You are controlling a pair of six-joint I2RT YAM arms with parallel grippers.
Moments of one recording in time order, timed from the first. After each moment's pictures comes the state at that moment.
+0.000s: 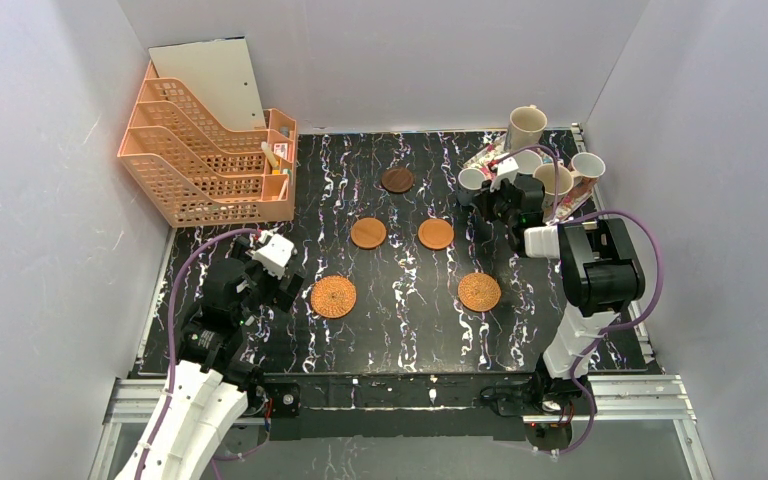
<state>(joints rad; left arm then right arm) -0.27 0.48 0.52 -0.48 0.06 0.36 0.15 1.83 0.82 0.66 -0.28 -0.08</state>
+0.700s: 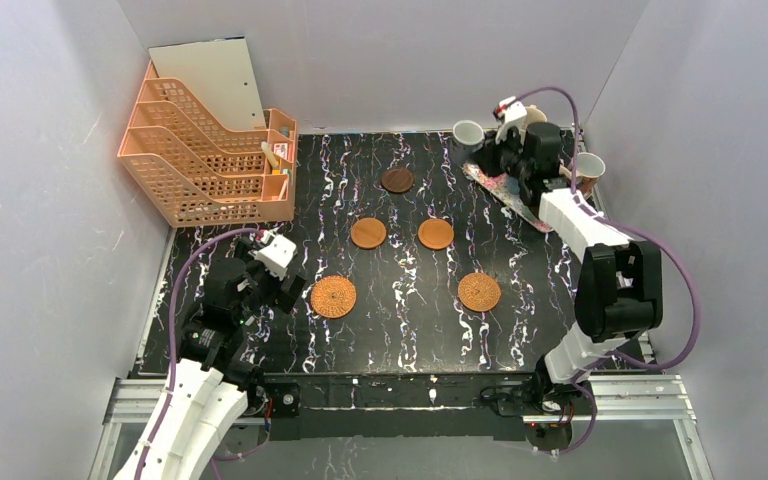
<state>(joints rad) -0.27 0.49 0.52 -0.48 0.10 0.36 0.15 1.63 1.14 0.19 -0.41 -0.09</state>
